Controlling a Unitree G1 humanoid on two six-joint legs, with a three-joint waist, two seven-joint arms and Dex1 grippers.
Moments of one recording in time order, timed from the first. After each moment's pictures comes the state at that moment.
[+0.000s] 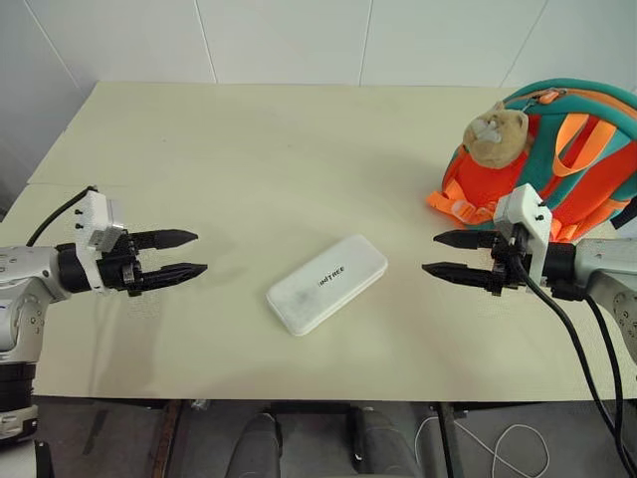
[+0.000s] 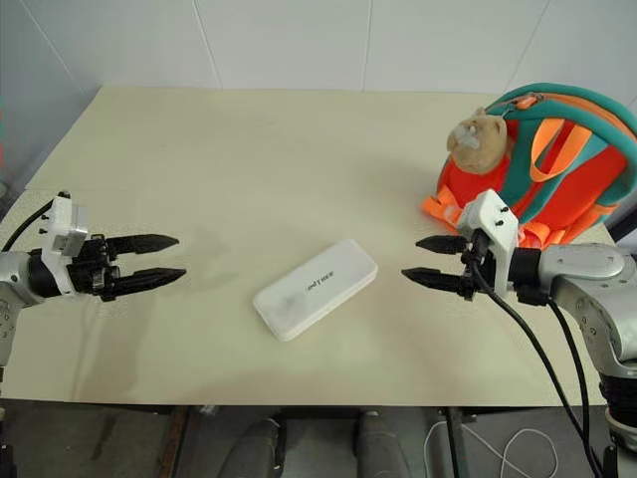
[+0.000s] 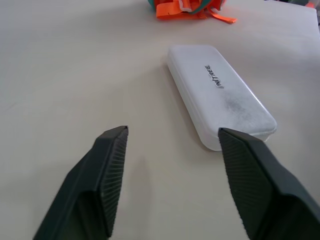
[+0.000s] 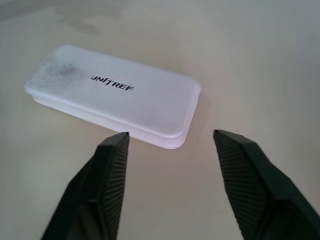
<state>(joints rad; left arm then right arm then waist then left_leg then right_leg) -0.35 0.92 0.27 0.07 -0.54 0.38 -1.25 -0.40 -0.93 -0.13 -0.31 0.59 0.73 0.98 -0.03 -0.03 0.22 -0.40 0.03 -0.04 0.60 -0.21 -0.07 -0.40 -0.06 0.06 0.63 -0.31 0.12</state>
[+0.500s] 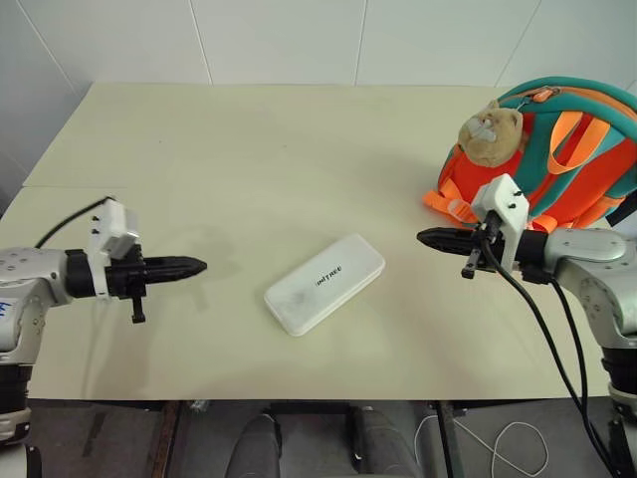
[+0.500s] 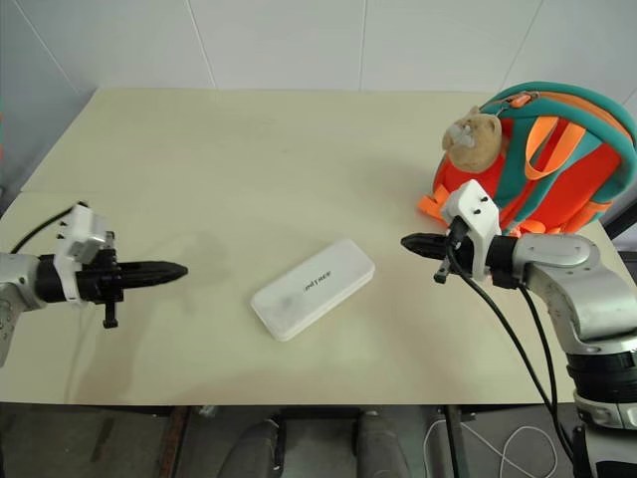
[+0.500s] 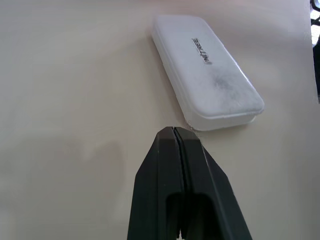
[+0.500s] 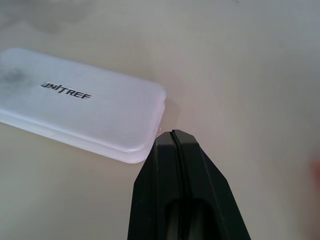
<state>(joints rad) -0.30 0.97 0.19 -0.01 -0.53 0.53 -1.23 -0.52 -0.82 -0.01 -0.13 0.43 0.61 0.92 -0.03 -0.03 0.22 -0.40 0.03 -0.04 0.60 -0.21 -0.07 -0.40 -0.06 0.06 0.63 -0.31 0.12</state>
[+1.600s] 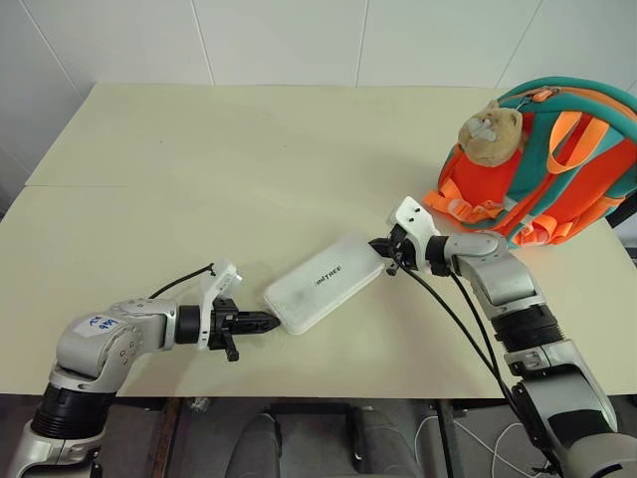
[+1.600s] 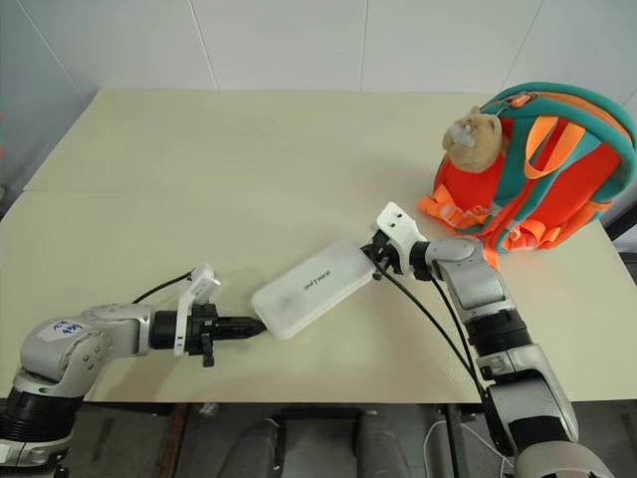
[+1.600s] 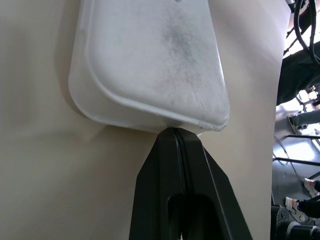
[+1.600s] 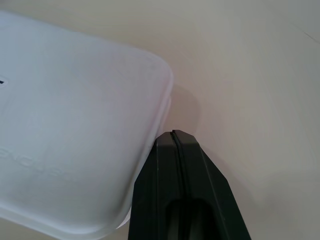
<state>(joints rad) -0.28 0.71 0.02 -0.26 -0.67 1.10 -0.81 -0.71 -0.51 0.19 0.26 0.10 0.47 0.90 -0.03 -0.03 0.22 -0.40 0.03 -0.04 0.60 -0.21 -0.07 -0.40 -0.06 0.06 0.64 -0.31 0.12</state>
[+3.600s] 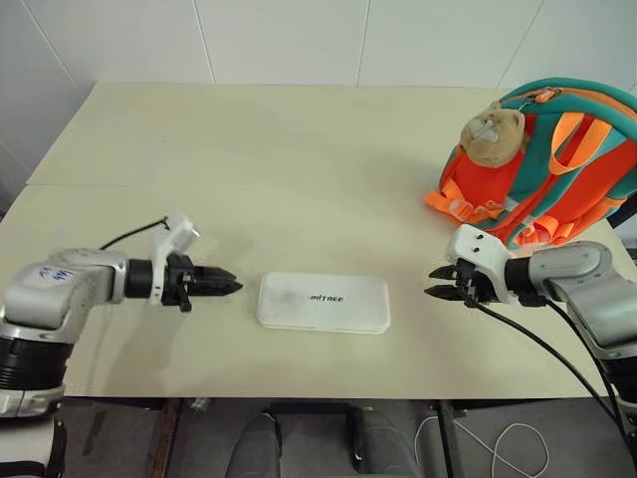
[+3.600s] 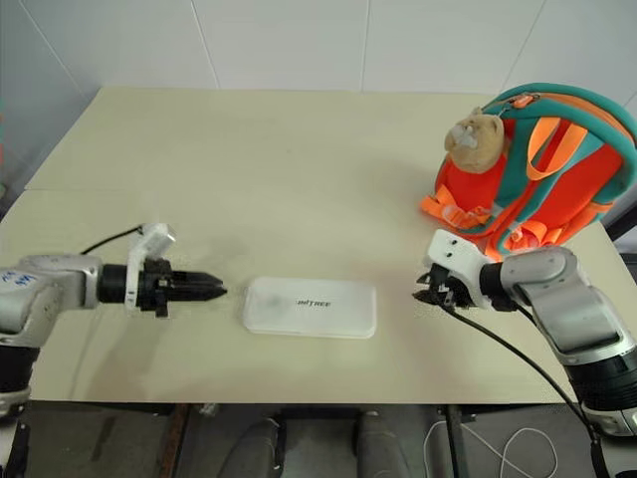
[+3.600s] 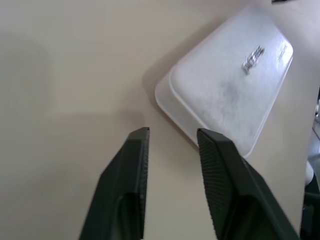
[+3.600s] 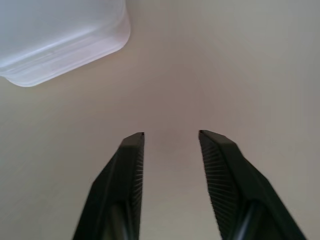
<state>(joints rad) -0.52 0.92 0.04 -0.05 -0.59 1.05 -1.03 -0.45 -0.95 0.14 -0.22 0.19 0.73 1.09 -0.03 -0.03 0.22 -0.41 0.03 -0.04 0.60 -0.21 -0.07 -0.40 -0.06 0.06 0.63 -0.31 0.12</state>
